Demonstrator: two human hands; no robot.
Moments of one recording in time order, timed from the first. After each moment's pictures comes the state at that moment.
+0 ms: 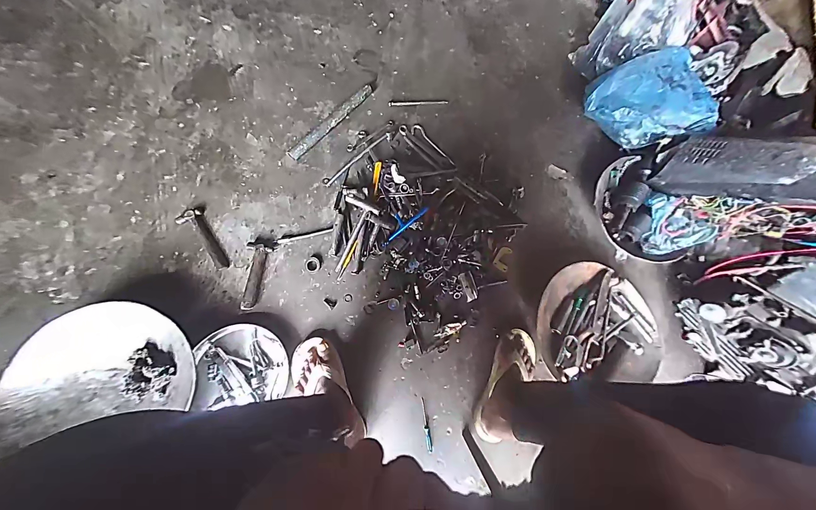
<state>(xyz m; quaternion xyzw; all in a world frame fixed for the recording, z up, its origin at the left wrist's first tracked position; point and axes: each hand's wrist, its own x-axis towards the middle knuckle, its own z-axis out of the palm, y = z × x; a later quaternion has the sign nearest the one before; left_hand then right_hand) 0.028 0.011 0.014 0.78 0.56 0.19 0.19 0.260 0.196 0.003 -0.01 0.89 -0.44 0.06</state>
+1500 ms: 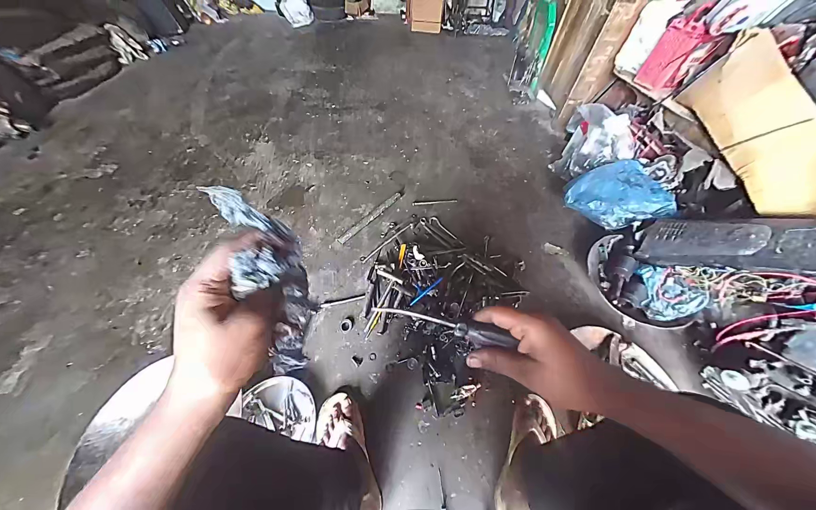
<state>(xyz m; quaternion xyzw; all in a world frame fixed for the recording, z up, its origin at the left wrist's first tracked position) -0.102 0.006 0.017 0.42 0.72 0.55 0.01 0.196 0.228 0.018 0.11 0.90 -0.40 -0.12</state>
